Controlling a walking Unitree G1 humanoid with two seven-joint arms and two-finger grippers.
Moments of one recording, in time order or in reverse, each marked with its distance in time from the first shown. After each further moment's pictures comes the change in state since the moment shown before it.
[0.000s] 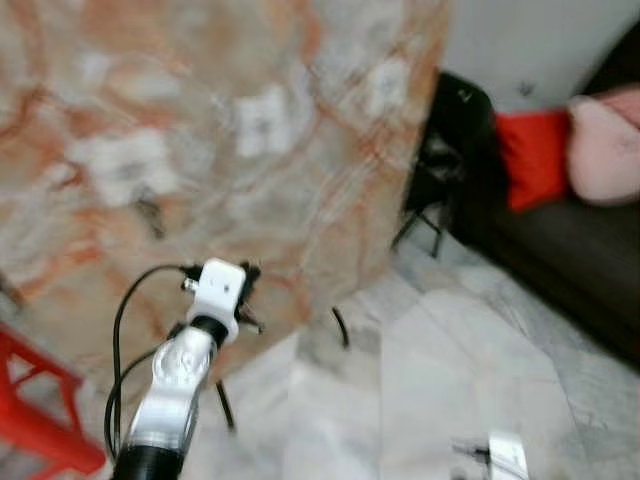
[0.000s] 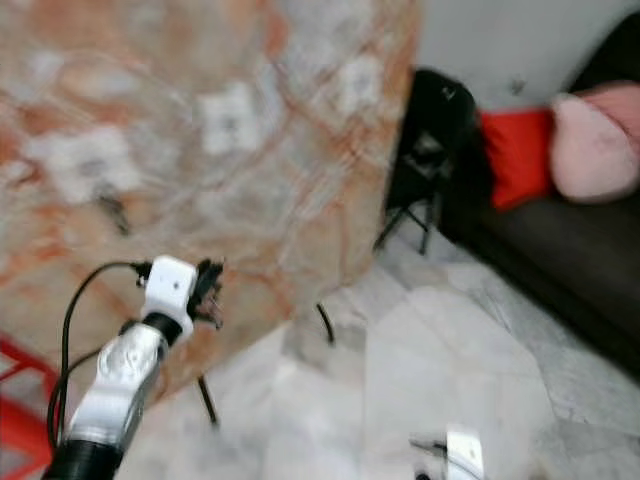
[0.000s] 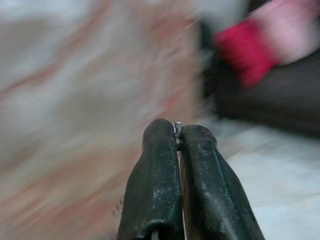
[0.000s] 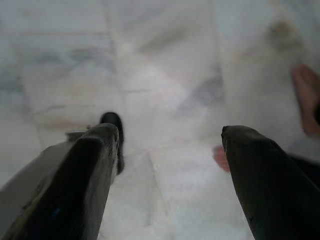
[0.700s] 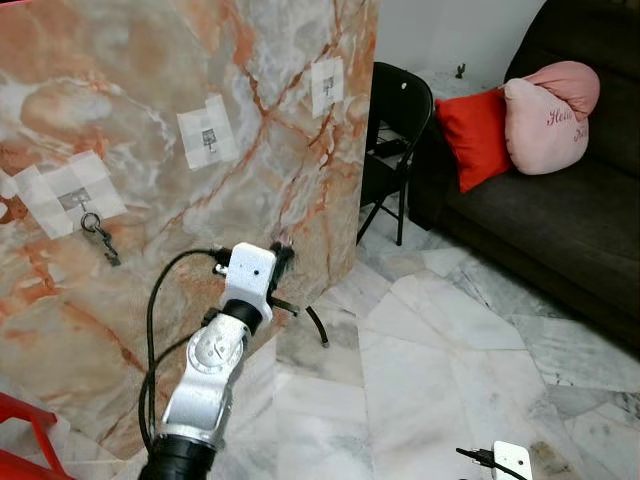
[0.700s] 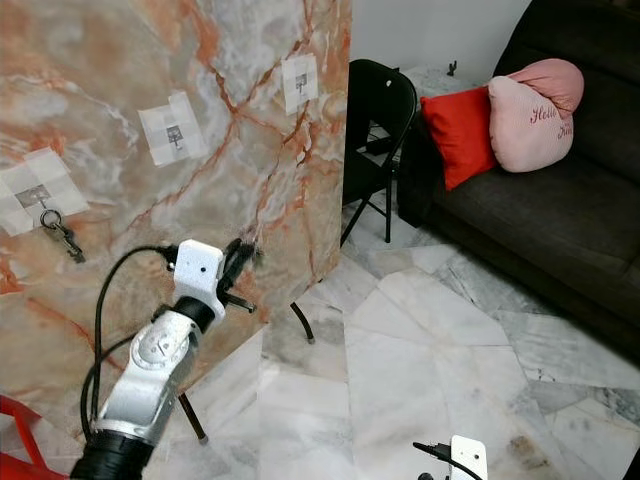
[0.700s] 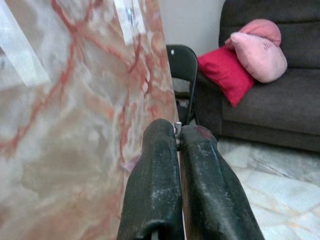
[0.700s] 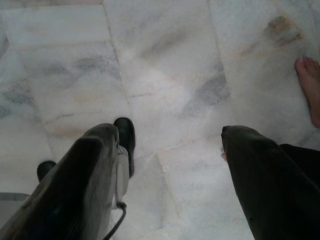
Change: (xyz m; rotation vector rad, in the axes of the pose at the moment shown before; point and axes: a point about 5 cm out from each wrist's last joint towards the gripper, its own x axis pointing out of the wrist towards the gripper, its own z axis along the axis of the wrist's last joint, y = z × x) left arm 0.007 0.007 0.019 0.063 -0.056 0.052; right arm 0.001 0.008 0.007 -0.002 -0.034 0.020
